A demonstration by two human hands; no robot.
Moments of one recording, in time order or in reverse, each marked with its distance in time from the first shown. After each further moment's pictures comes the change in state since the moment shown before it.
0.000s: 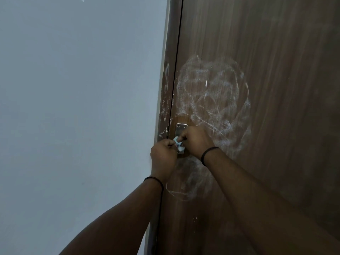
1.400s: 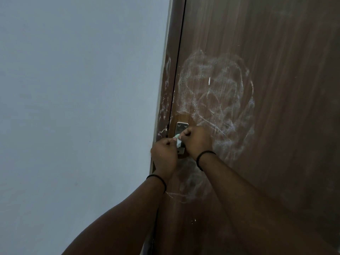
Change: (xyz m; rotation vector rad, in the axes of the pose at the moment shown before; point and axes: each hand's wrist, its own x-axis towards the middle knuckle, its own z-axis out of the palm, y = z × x) left_hand 0.003 0.015 0.005 -0.104 0.015 -0.158; right_hand 0.009 0.005 0.030 0.267 0.273 0.289
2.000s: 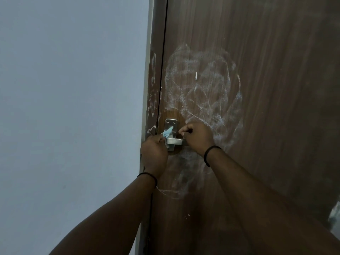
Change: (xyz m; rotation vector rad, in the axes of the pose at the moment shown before) left_hand 0.002 -0.005 0.002 0.253 -0.006 0.219; right_hand 0.004 0.029 -0.033 0.062 -0.086 -0.040
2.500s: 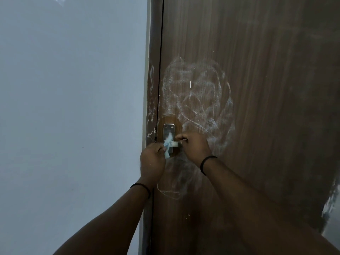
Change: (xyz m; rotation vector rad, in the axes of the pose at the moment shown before) left_hand -0.016 -0.018 -0.009 -0.035 -0.020 0.183; right_hand -0.036 -0.012 -0.005 -0.013 -0.002 -0.089
